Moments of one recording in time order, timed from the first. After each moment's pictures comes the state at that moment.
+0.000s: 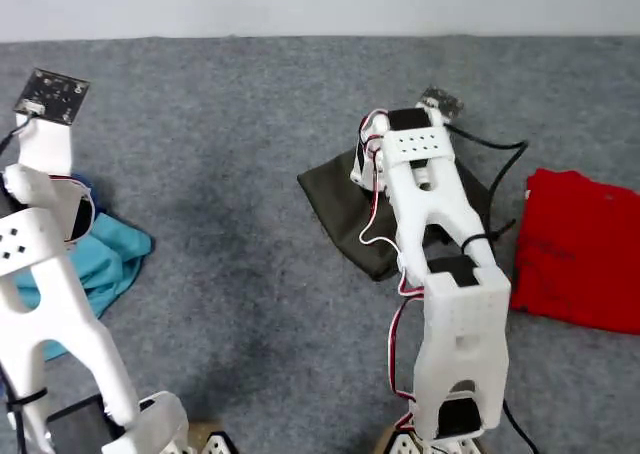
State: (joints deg) left arm -28.7 -16.3 2.1 94.8 -26.6; right arm -12.3 37.5 -24.8 79.6 -46.2
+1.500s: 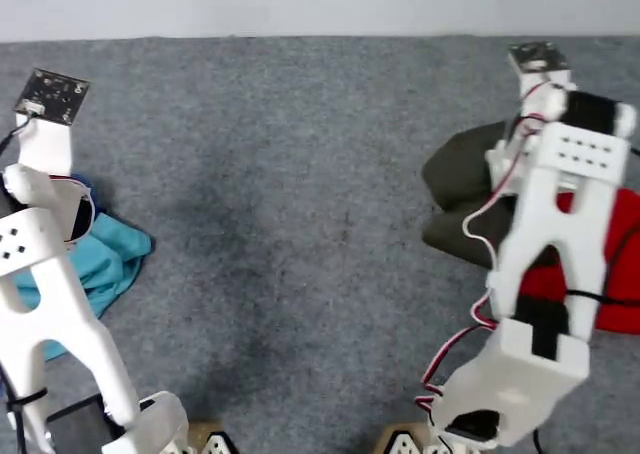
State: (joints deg) left arm -28.7 -16.3 2.1 94.8 -26.6; right arm 15.5 12.7 -26.3 96.8 22.9
